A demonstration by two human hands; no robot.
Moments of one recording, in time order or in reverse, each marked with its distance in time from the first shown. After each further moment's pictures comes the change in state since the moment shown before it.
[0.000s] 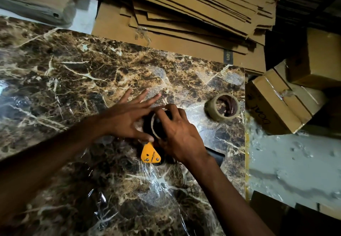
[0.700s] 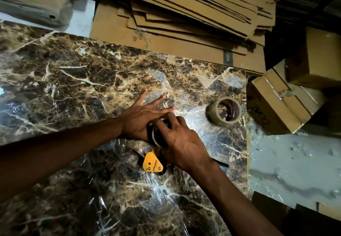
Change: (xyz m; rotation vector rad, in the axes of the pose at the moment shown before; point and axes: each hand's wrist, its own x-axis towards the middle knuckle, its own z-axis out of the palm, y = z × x) left_hand 0.047 -0.012 0.029 -0.004 0.223 0.194; right_hand 0.006 0.001 0.000 -0.076 -0.077 -0.046
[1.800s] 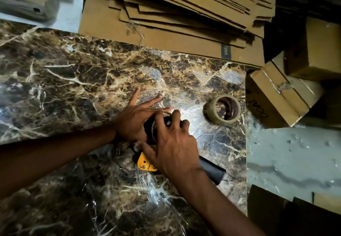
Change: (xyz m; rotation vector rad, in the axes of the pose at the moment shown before) left_hand 0.001 -0.002 0.012 -0.134 0.232 0.037; right_hand 0.003 -0.026 -0.003 -0.059 0.081 0.366
